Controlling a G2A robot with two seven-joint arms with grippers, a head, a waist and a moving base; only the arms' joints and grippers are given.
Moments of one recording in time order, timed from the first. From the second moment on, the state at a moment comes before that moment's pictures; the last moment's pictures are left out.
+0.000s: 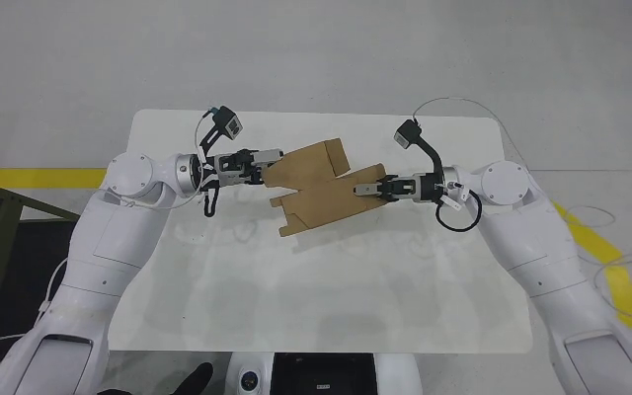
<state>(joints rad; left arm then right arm) 0.79 -1.02 -1.14 -1.28 -0.60 -0.18 -1.22 -0.70 -1.07 0.97 -1.22 0.43 -0.36 1.23</state>
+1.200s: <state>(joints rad) 0.77 -1.02 -1.12 -1.27 -0.49 -0.16 -1.27 -0.70 -1.08 0.98 -1.21 0.43 -0.36 1.24</state>
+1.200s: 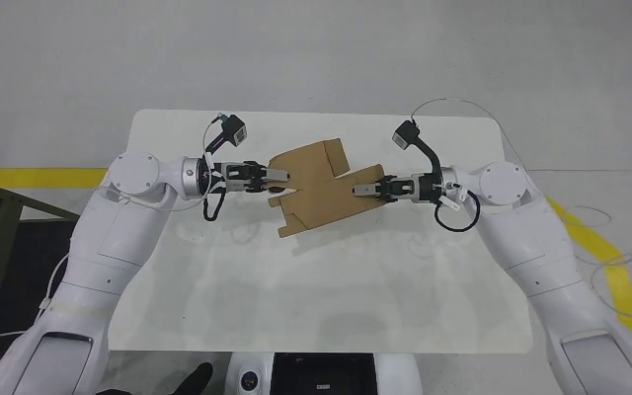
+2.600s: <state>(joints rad) 0.82 -1.00 -1.17 -1.39 -0.46 -0.22 -1.29 -0.68 -1.11 0.94 -1.30 0.59 -0.57 1.24</state>
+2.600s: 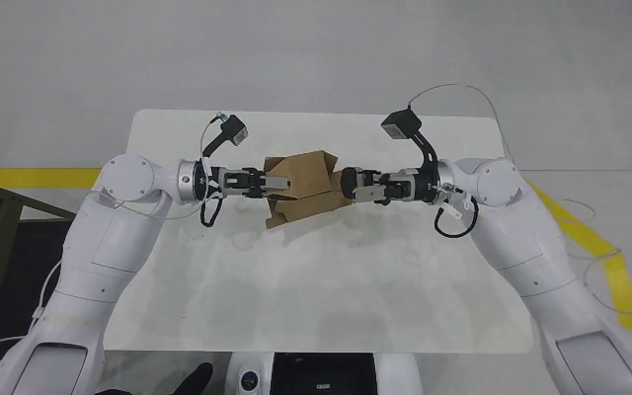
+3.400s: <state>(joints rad) 0.84 -1.00 -1.16 -1.43 -0.48 -0.20 -1.30 -0.62 -1.15 0.88 -1.11 0.62 -0.58 1.24</state>
